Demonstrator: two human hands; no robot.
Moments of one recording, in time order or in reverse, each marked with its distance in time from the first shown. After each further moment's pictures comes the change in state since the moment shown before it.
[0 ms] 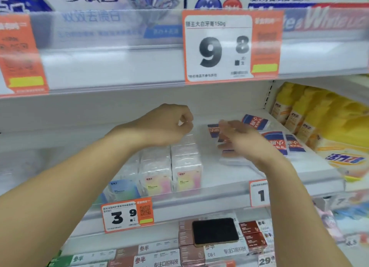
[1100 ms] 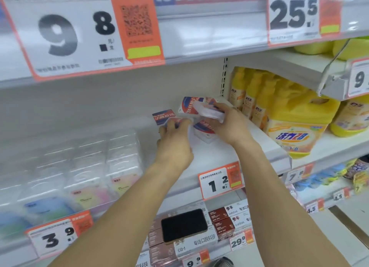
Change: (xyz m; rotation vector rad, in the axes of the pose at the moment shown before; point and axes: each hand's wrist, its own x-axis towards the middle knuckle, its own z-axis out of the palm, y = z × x) left_hand 0.069 0.073 0.164 0.078 0.192 -0.118; right_hand 0.065 0.099 -0.087 -0.359 0.405 -0.149
